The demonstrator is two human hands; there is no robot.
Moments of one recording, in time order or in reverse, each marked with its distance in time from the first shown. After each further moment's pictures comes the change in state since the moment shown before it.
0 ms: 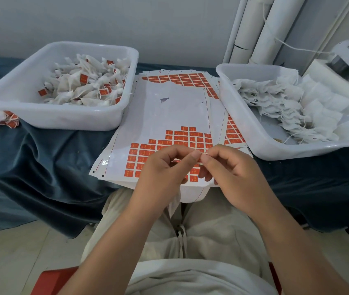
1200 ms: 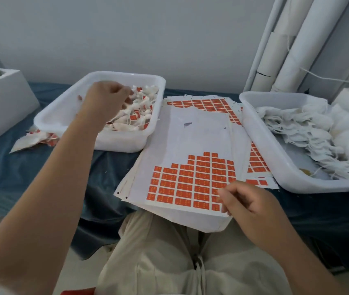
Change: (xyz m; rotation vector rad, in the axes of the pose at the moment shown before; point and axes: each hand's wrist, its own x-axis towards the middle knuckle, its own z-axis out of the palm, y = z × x) left_hand 0.162 0.074 -0.190 0.646 0.451 0.070; right_hand 0.005 0.011 0.005 -0.167 -0.020 -0.006
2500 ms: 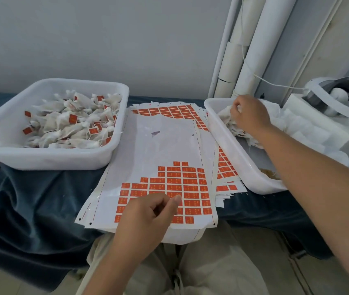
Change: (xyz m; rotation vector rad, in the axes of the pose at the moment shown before) left_hand -0.209 0.007 0.112 -0.147 -0.401 0.087; right_hand 0.246 0.105 -0.146 -0.780 0.374 0.023
